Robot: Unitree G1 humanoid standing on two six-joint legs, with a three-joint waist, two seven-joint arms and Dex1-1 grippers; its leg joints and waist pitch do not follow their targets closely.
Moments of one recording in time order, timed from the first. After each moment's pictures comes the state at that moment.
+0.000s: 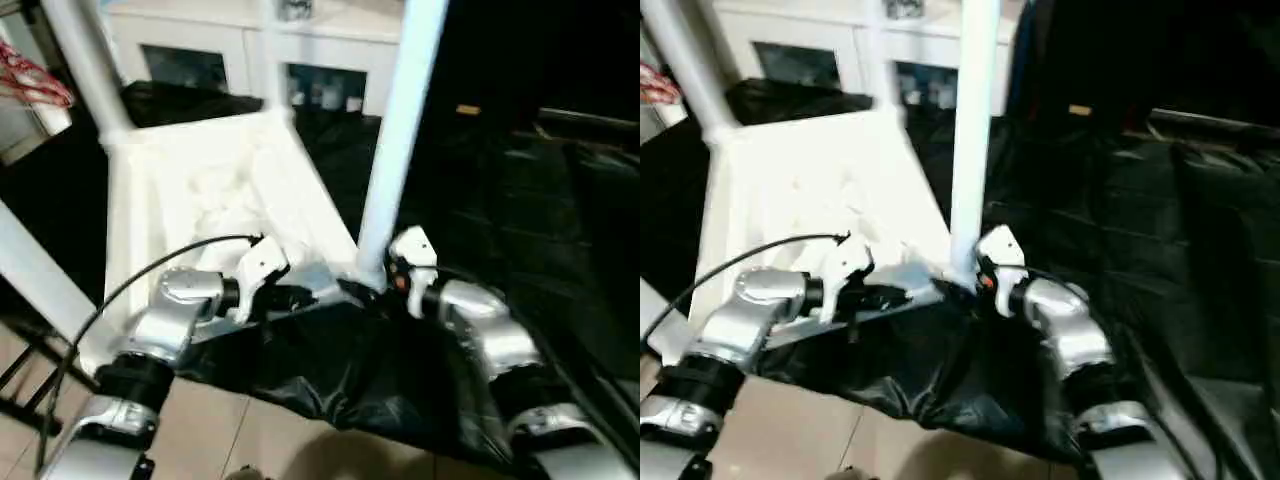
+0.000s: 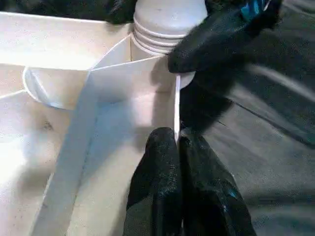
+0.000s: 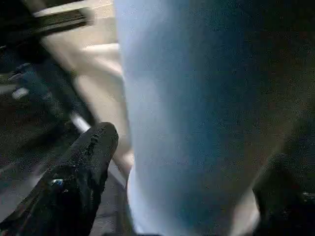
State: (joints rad) left arm -0.51 0.33 -0.17 0.52 0.01 0.14 -1.22; right arm -0.50 -0.24 0.14 0.64 0.10 0.01 1.03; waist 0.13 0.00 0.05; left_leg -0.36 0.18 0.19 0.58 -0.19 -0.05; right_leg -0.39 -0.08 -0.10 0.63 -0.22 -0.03
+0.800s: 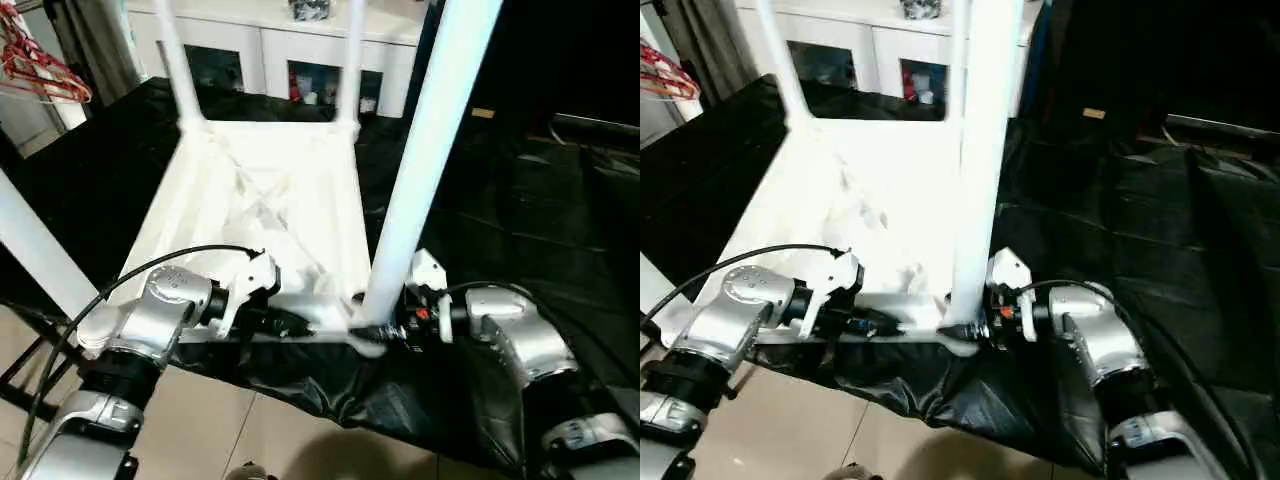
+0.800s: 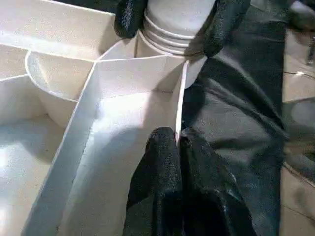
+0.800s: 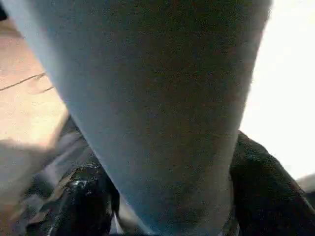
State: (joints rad) left arm -0.52 0.35 -0.18 0.58 0.00 0.11 -1.32; right arm -0.46 -0.27 0.15 0.57 0.13 0.08 1.15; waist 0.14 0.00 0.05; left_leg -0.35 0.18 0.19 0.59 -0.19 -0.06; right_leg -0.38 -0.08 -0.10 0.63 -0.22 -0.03
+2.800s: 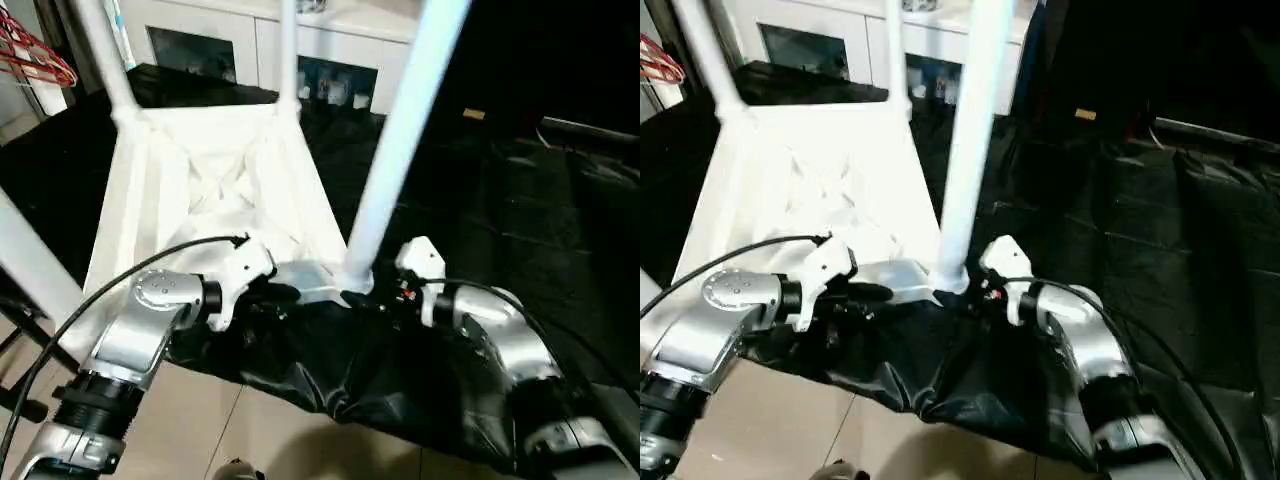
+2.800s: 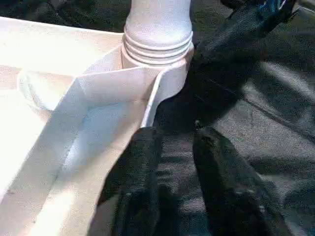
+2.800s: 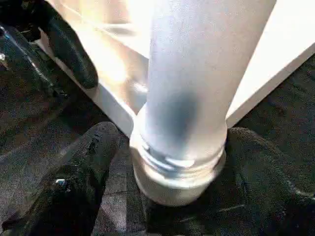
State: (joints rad) left arm -0.39 0.44 -0.18 0.21 -0.03 0.35 -1.08; right arm -0.42 -0.26 0.13 0.53 0.09 -0.01 0.95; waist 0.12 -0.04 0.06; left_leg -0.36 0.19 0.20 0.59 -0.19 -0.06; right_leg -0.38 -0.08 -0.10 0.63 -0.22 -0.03
